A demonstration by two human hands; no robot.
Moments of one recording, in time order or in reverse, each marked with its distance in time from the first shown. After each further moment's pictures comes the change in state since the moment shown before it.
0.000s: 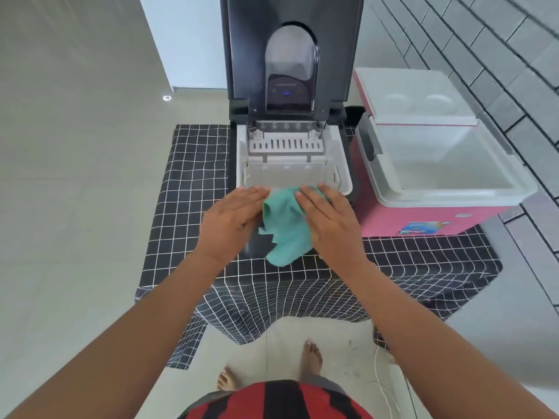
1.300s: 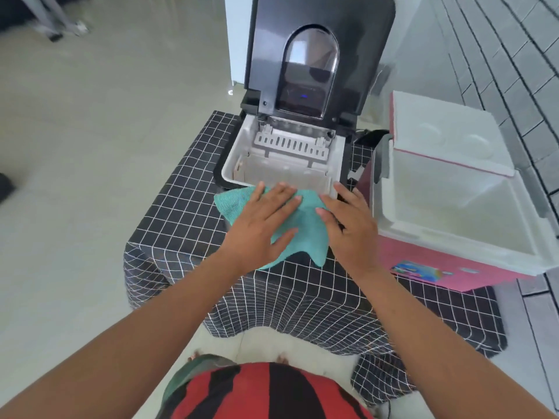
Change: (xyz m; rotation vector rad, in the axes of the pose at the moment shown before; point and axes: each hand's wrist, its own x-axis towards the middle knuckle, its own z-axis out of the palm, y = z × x) left_hand 0.006 0.085 0.068 0.146 -0.015 -0.082; right_hand 0.001 0.079 -0.024 0.550 0.081 0.090
